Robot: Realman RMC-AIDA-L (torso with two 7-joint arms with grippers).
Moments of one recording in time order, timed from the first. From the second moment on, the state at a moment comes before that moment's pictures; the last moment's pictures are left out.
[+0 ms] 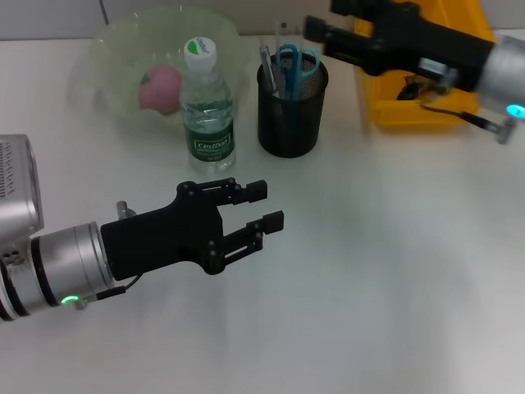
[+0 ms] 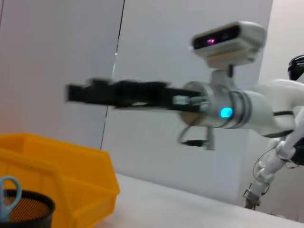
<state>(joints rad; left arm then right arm) -0.38 -2.07 1.34 0.43 1.25 1.48 -0.96 0.51 2.08 -1.15 -0.74 -1.30 -1.21 1.35</state>
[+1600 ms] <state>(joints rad) -0.31 -2.05 1.35 0.45 1.38 1.64 -0.88 0.12 2.08 -0.65 -0.56 -1.88 -2.05 0.91</state>
